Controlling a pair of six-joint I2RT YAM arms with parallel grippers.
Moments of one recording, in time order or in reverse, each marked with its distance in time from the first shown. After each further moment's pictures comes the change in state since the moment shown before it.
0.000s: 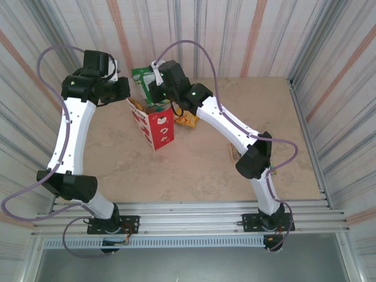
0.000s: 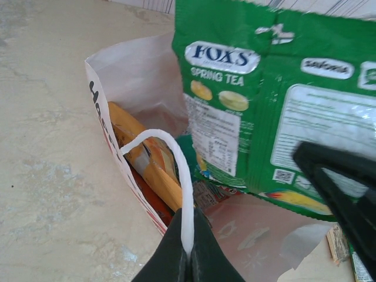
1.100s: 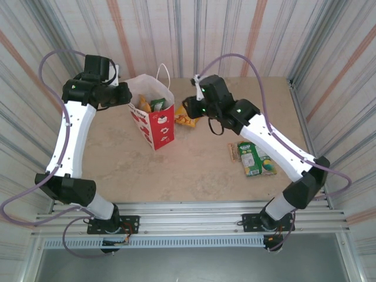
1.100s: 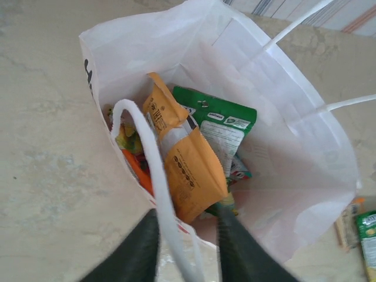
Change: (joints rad) left arm 0.000 -0.042 -0.084 0.013 0.007 0.032; right arm -0.097 -0.614 -0.711 -0.047 0.018 0.161
